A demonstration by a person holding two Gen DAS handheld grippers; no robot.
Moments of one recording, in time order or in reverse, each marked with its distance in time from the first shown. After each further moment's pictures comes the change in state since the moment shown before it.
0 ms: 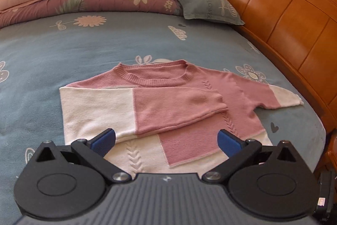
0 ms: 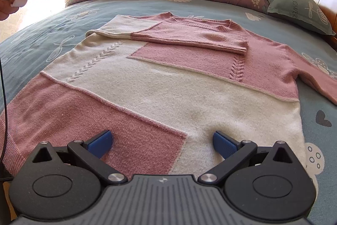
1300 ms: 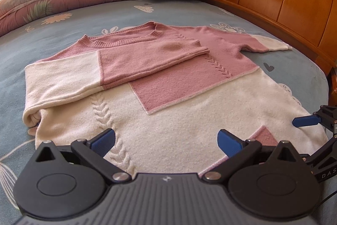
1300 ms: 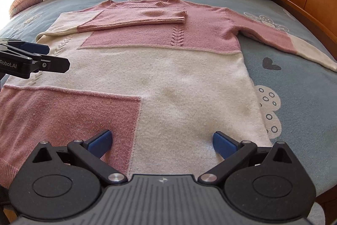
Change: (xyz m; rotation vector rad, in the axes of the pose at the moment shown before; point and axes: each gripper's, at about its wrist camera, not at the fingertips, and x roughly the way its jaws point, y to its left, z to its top) left arm 0.061 -0.012 -0.096 0.184 -0.011 -0.026; right arm -0.027 -0.008 -0.017 0.250 0.106 -0.246
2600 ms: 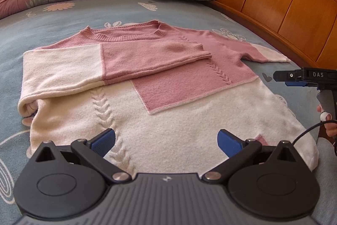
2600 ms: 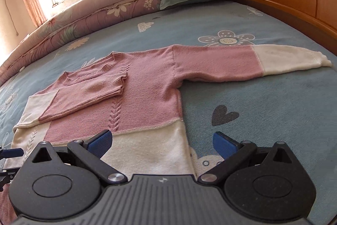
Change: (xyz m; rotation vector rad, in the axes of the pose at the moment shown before) left arm -0.002 0.010 0.002 -0.069 -0.008 -0.069; right arm 0.000 -0.111 0.074 0.290 -0.172 0.012
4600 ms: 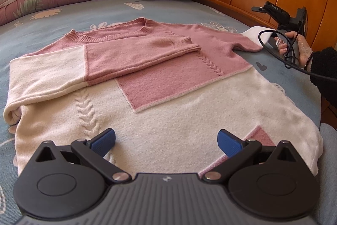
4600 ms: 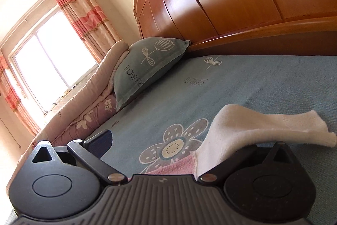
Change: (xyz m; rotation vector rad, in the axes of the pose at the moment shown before) left arm 0.015 -0.010 -0.007 0.077 0.012 0.005; right arm 0.095 -0.176 0.116 0.387 -0.417 0.119
